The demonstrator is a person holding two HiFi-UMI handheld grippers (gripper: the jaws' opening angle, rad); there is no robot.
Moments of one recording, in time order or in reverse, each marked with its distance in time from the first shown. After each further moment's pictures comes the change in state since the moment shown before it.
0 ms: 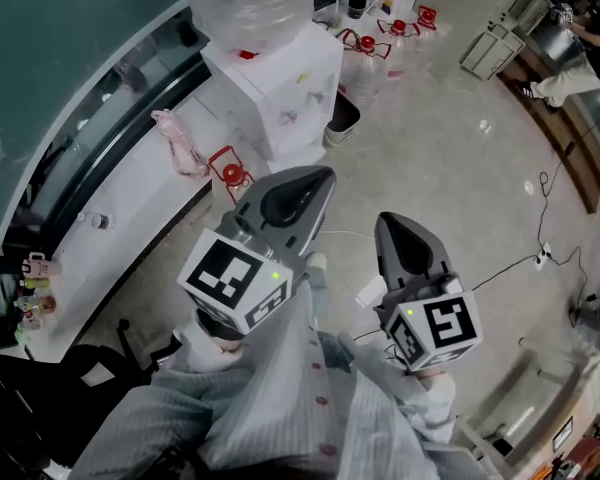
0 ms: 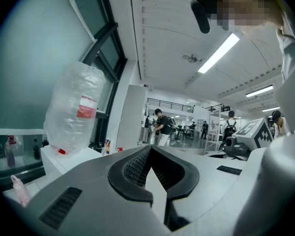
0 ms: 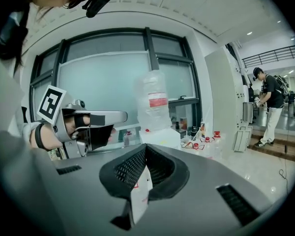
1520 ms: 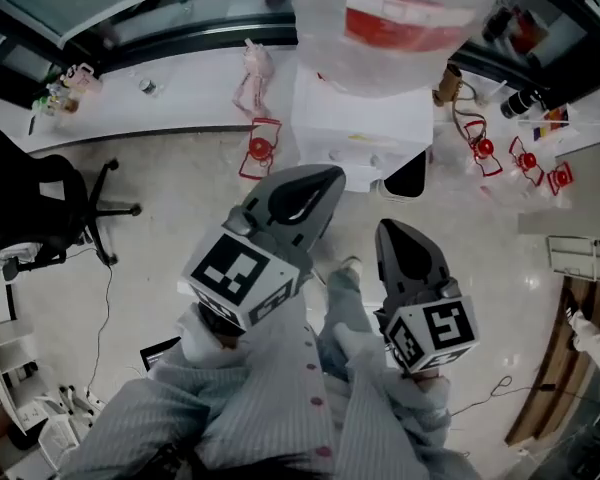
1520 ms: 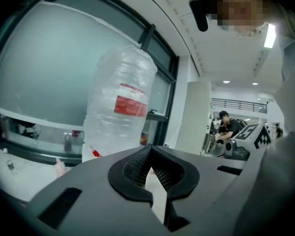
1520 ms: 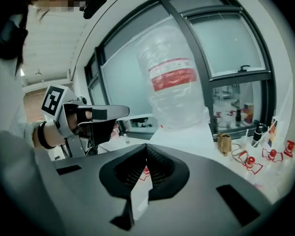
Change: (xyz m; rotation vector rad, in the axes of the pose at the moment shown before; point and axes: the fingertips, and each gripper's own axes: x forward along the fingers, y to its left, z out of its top) left arm 0.161 0.156 0.007 -0.156 -0.049 0.773; right arm 0.225 -0.155 0.039 -0.176 0.210 0.786
